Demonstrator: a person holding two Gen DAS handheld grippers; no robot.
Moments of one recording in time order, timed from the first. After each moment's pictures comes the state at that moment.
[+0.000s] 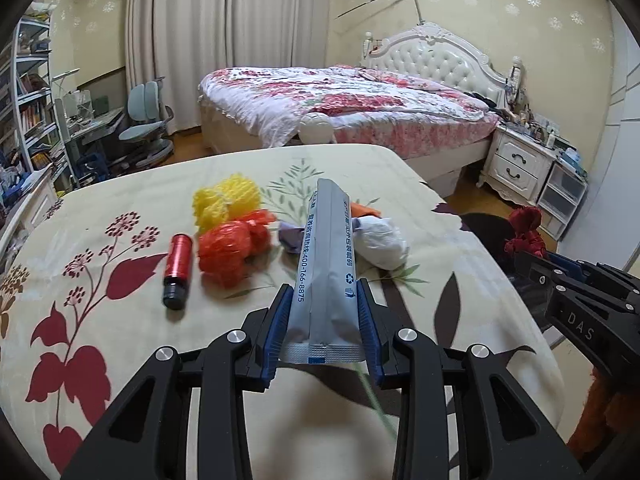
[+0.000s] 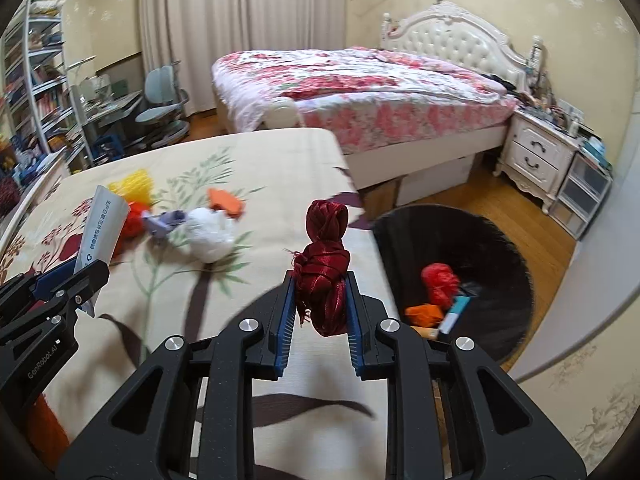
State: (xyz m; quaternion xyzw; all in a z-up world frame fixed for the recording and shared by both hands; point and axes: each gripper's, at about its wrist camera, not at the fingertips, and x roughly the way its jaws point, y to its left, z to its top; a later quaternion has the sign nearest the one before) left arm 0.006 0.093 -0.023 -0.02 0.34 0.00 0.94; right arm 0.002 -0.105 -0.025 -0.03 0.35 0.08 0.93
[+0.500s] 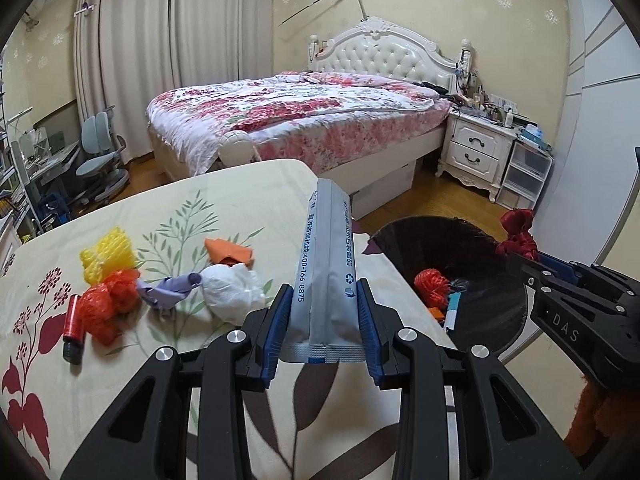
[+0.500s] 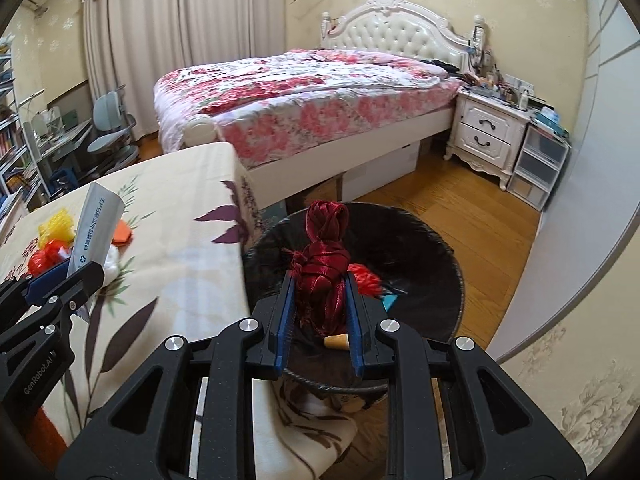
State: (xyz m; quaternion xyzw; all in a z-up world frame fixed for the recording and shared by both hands) left arm 0.051 -0.008 -0.023 0.02 0.33 -0.07 0.94; right arm 0.033 -0.198 -0.035 0.01 0.35 0.00 0.94
